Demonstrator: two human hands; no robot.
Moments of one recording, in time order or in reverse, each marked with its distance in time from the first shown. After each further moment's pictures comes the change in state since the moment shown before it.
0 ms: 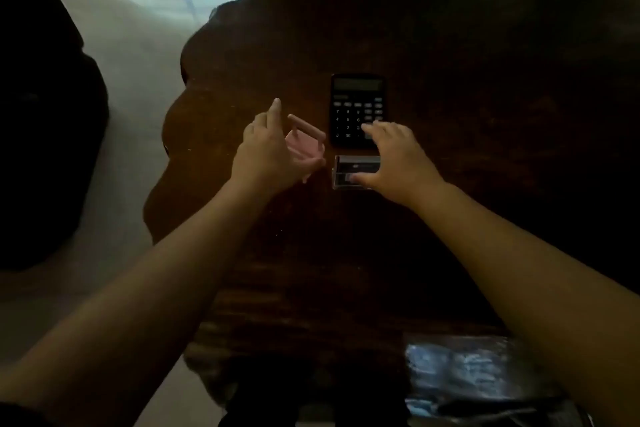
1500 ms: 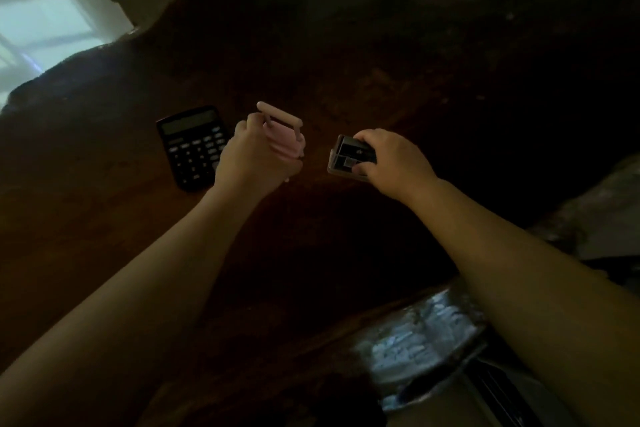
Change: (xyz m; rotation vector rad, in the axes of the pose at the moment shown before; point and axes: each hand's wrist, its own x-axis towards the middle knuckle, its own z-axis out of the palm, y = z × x) left_hand 0.018 0.205 0.109 -0.044 -0.127 0.306; right_hand -0.101 0.200 -0.061 0.191 0.207 0.344
